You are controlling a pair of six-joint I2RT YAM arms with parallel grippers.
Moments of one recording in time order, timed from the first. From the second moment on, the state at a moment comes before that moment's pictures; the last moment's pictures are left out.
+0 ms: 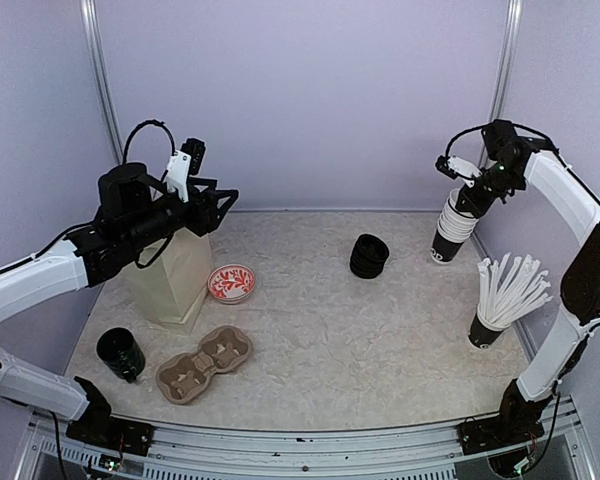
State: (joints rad) left arm -0.62 1.22 0.99 0.16 0.04 0.06; right arm 0.07 1.69 1.77 -1.04 -0.14 -0.71
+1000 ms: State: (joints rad) left arm -0.65 1.28 1.05 0.10 0.02 0.08; right arm 0.24 1.42 1.73 -0.98 -0.17 -0.79
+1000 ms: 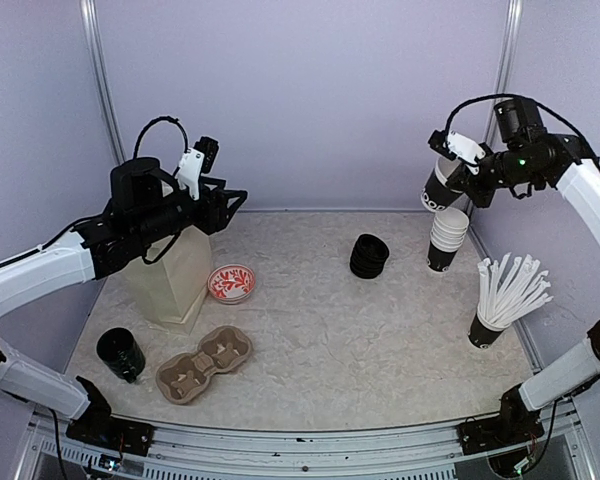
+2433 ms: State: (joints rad) left arm -0.65 1.28 1.09 0.04 -0.03 0.12; right arm 0.89 1.55 1.34 -0.82 -0.24 -0.85
